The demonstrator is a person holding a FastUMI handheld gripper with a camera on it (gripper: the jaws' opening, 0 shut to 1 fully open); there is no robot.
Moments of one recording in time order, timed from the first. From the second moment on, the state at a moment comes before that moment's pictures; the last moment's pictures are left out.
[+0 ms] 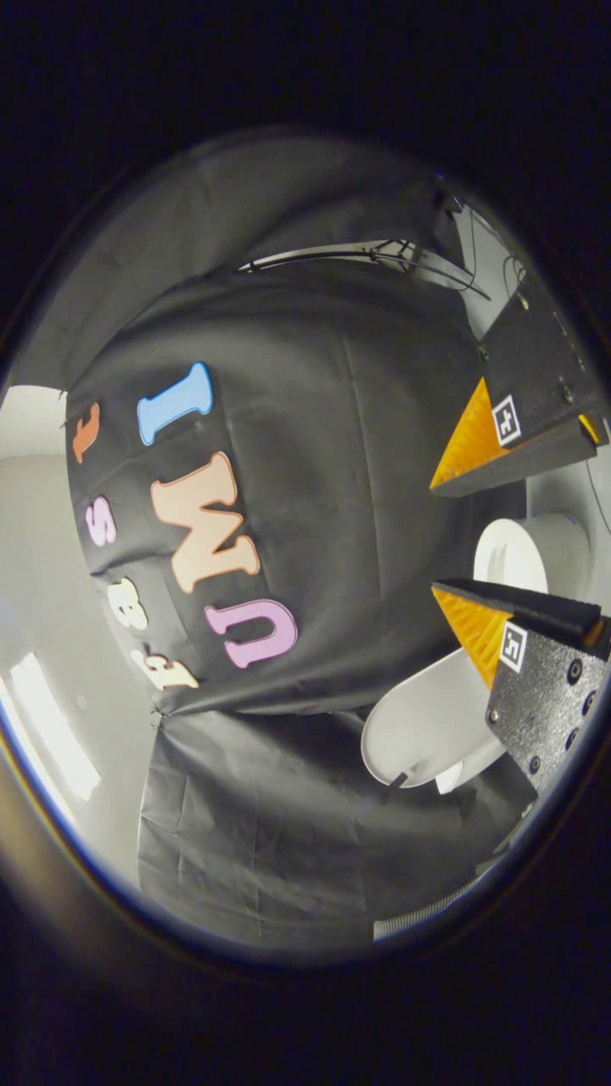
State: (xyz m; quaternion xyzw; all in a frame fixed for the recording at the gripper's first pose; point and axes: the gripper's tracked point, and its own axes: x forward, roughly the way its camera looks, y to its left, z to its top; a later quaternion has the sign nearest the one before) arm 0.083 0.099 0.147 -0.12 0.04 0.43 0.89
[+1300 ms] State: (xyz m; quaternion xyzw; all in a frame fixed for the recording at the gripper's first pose) arm 0.112 0.036 0.130 -0.21 0.09 0.35 0.91
